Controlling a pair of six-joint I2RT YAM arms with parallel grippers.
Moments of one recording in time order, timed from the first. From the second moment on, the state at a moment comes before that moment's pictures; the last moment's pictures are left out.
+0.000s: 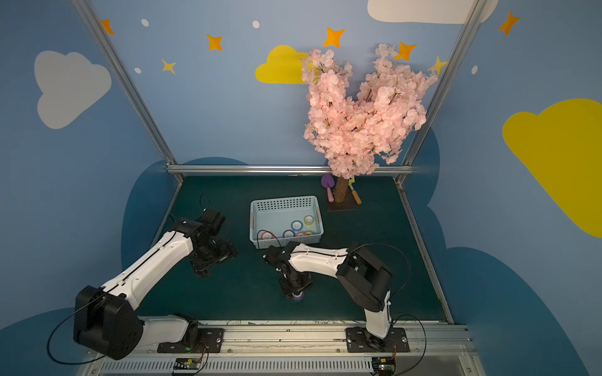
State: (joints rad) left arm -0.30 1.33 1.05 -1.20 0.05 -0.98; right arm 1.07 1.86 1.23 -1.03 -0.07 0.53
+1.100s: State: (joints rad) left arm -0.29 1.43 1.10 -1.24 0.07 -1.02; right arm 0.83 2.09 2.11 -1.26 0.01 0.37
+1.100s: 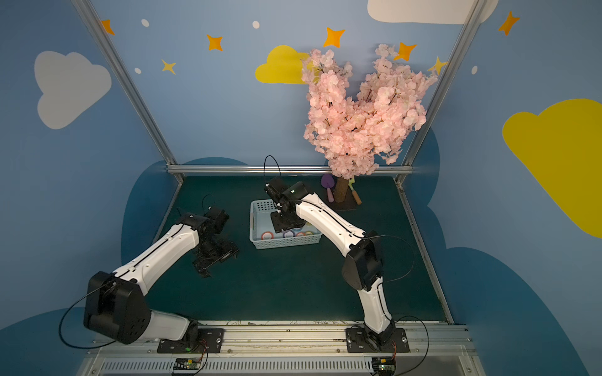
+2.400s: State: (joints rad) left arm -0.29 1.28 0.99 -1.12 0.18 -0.69; right arm 0.79 2.53 2.36 -0.90 -0.03 0.27
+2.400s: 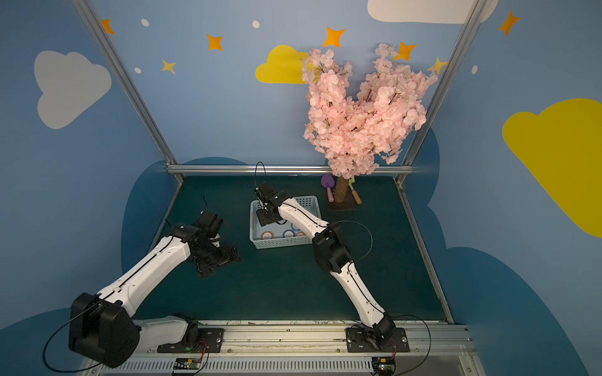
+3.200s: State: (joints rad) left arm -0.29 1.18 0.97 -1.08 0.18 -0.66; right arm 0.76 2.50 2.32 -0.88 -0.07 0.31
